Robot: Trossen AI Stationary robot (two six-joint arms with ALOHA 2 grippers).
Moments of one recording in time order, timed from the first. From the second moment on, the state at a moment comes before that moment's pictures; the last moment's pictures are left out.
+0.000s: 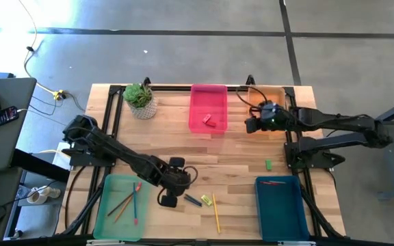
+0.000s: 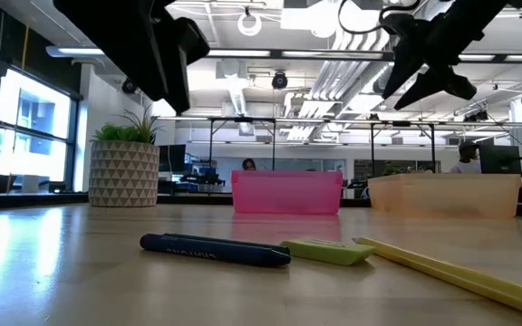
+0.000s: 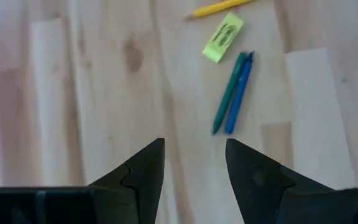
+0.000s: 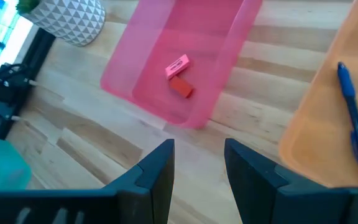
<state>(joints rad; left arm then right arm) -0.33 1.74 1.27 -0.66 -0.16 -0.25 -0.19 0.92 0.79 -0.66 0.24 0.96</state>
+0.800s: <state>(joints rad) -0.34 1.92 1.27 -0.47 -0.14 -0.23 -0.02 0.96 0.79 -0.66 0.39 1.10</state>
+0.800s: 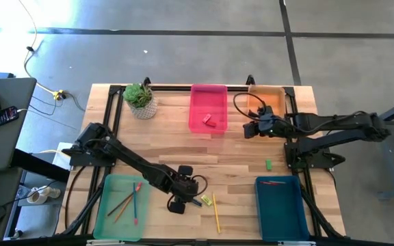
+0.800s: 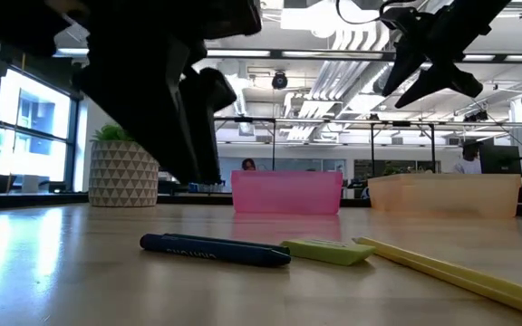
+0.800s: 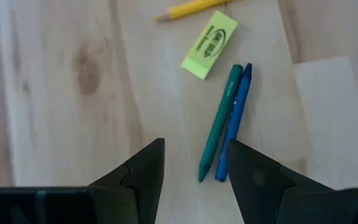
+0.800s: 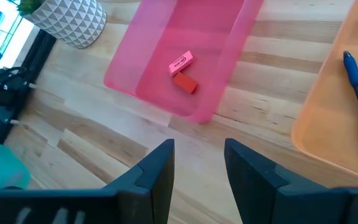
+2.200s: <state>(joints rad) -0.35 2.01 1.27 -0.45 -0.17 -0.22 -0.02 0.98 0.79 -0.67 0.37 1.09</state>
